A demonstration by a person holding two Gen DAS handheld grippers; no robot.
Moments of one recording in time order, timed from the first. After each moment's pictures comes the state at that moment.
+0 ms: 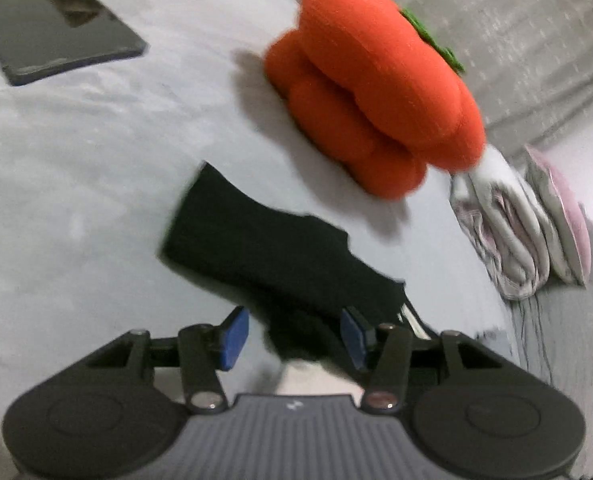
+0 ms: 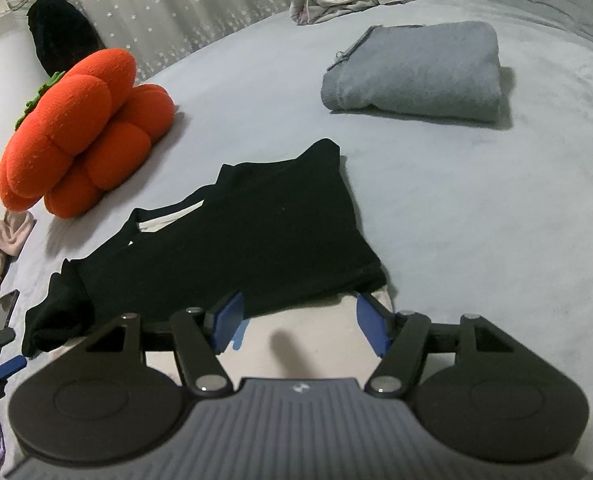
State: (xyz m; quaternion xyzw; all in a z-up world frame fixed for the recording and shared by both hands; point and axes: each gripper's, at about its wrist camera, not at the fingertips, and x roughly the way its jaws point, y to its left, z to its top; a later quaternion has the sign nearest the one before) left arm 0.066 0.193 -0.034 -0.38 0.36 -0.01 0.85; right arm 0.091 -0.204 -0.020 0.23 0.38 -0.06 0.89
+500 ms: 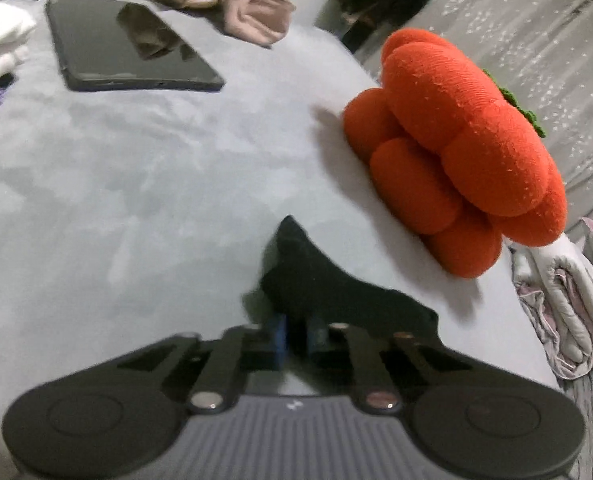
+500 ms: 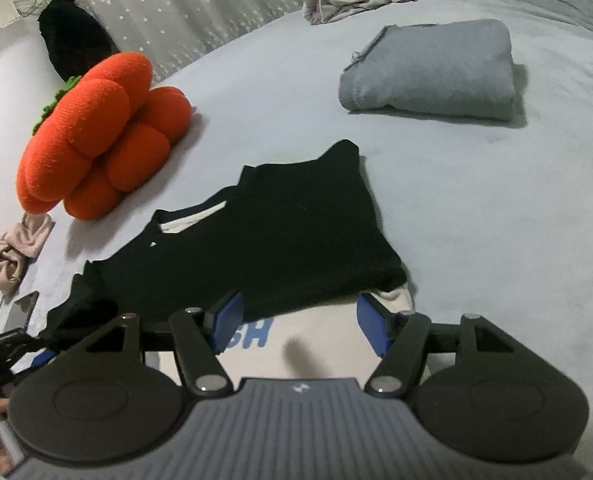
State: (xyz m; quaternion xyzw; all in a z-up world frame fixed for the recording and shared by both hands) left arm 0.085 0.194 -0.066 -0.37 0.29 0.10 0.87; right arm 0.086 -0.201 -0.010 0.25 0.37 -0.03 0.89
